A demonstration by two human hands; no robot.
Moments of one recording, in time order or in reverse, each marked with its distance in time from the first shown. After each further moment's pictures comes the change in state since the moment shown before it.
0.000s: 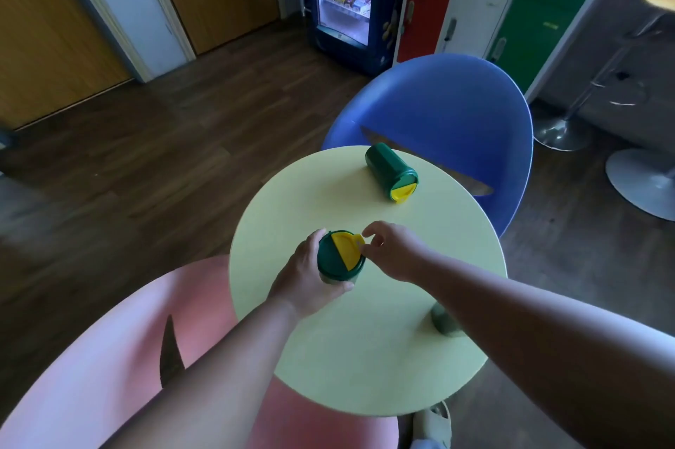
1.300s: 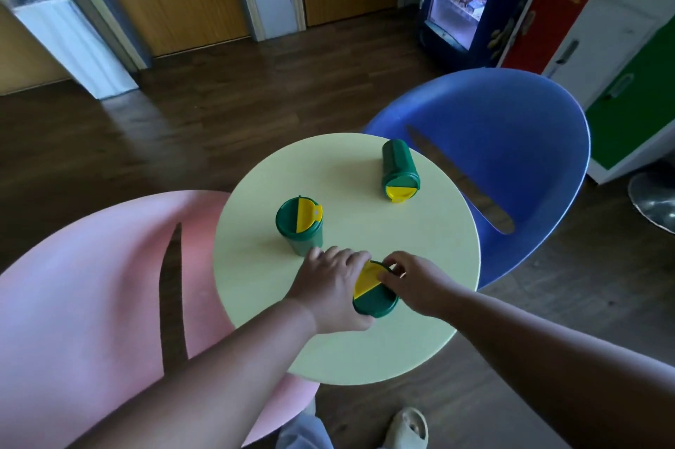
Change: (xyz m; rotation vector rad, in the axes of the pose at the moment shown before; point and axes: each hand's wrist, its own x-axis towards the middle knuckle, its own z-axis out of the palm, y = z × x) left_hand -0.052 0.148 0.106 0.562 0.094 0.069; right_hand -0.019 0.137 -0.081 -0.142 -0.306 -0.246
